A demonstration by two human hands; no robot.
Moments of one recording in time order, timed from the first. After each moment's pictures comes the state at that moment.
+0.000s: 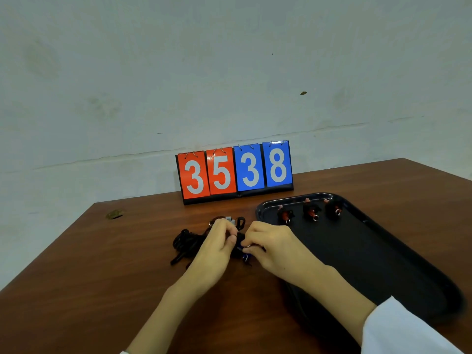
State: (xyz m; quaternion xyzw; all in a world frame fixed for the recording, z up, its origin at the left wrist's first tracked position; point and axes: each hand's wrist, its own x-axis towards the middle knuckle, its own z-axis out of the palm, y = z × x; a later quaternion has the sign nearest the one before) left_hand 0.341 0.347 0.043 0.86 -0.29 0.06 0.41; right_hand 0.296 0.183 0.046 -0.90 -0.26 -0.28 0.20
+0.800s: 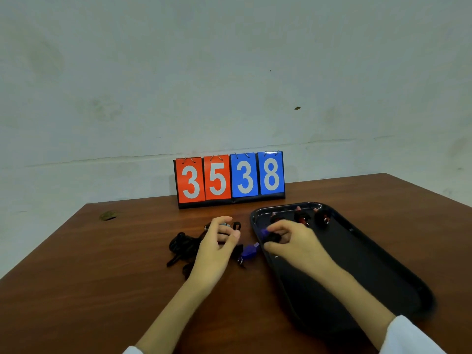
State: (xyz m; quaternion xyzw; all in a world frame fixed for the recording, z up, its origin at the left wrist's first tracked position) left_hand 0.337 0.334 0.041 0.77 -0.20 0.04 0.60; right_hand 0.274 0.158 0.064 -0.90 0.05 -0.15 0.40
